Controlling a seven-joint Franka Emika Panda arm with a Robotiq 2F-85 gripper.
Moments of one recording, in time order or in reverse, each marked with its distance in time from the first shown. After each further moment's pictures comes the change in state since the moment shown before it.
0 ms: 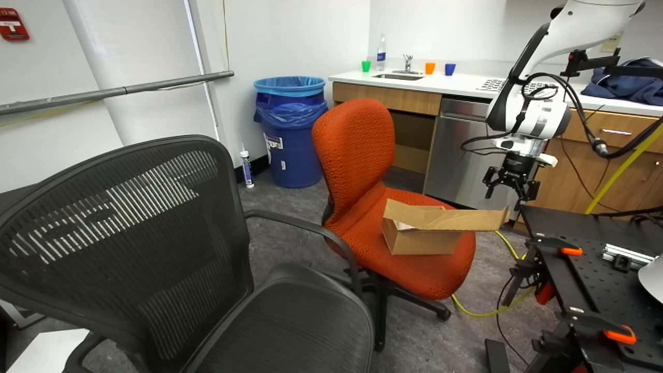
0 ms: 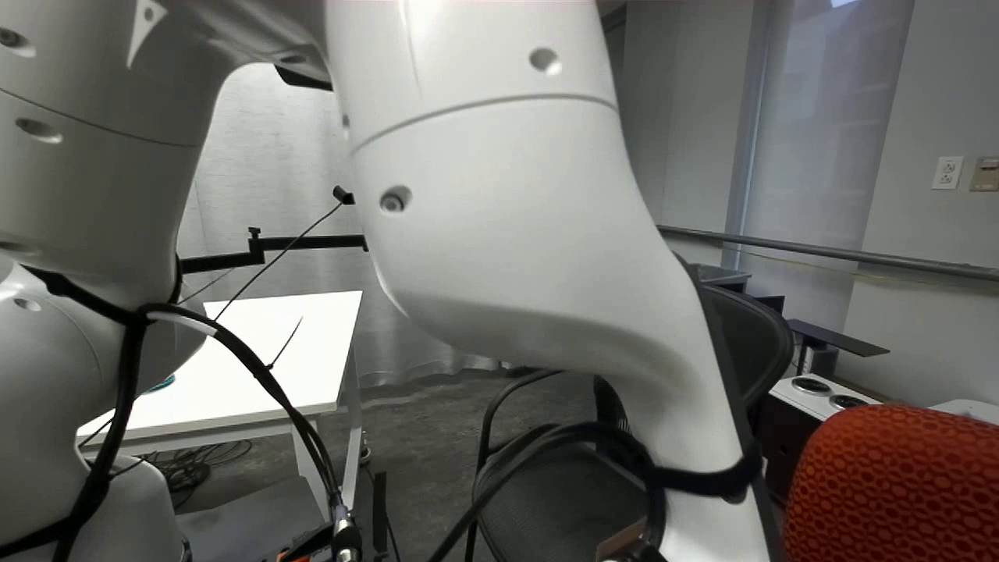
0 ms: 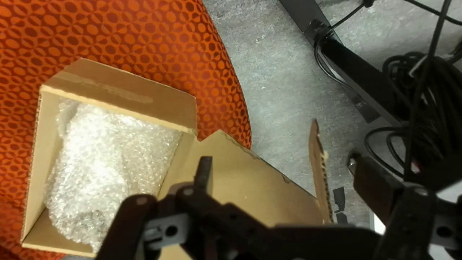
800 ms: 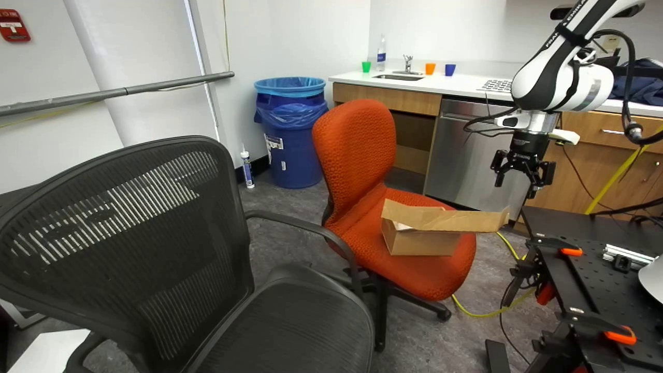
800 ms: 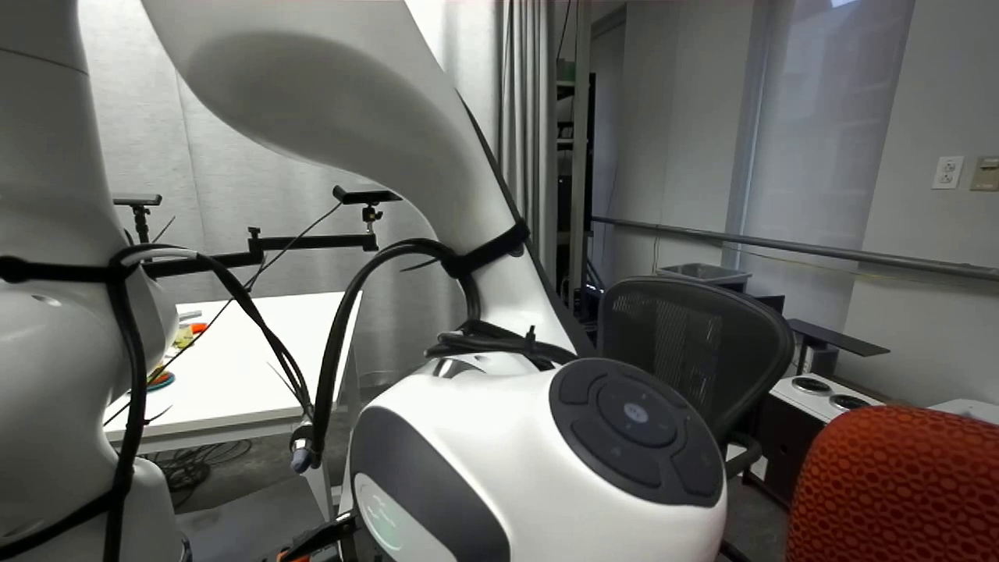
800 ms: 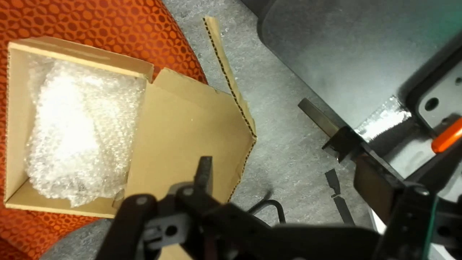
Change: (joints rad) arm 0.331 -0.446 -0.194 -0.320 -0.427 -0.010 0.662
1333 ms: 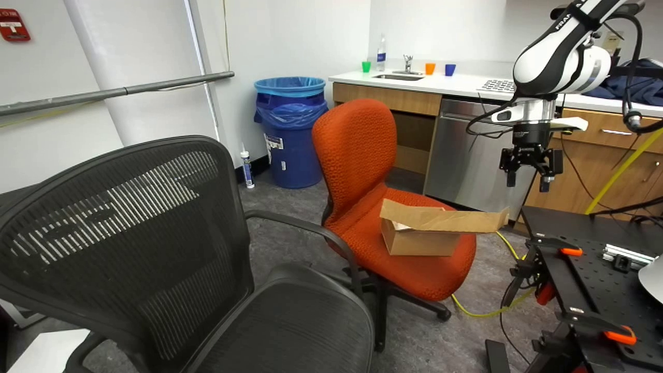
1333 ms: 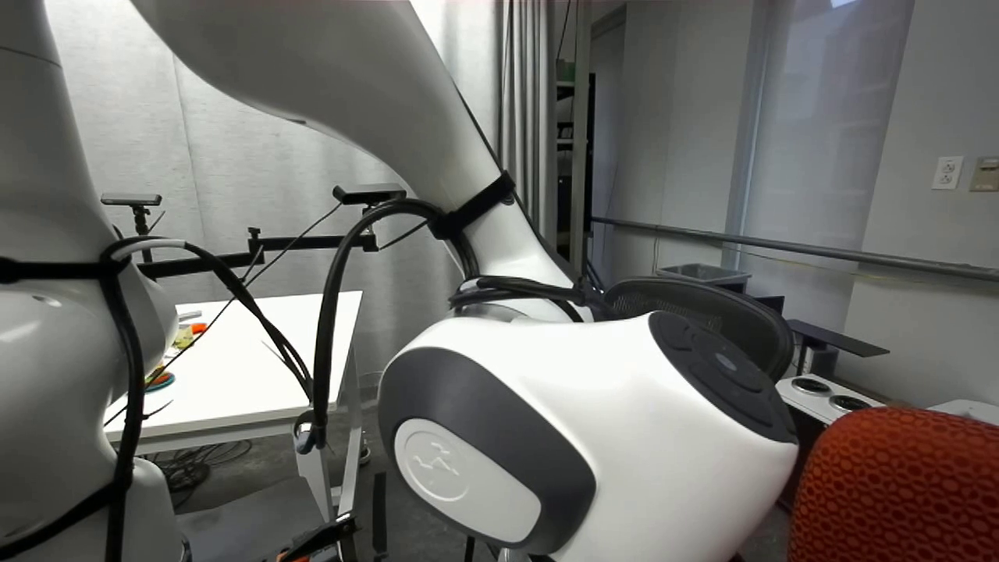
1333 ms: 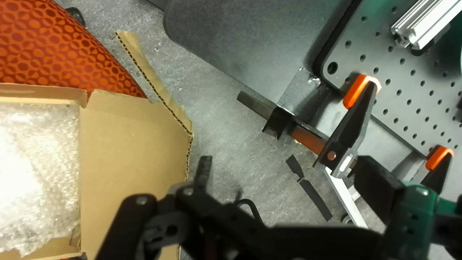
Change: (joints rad) arm 0.004 -0.077 -0.010 0.060 -0.224 -0.318 0.375
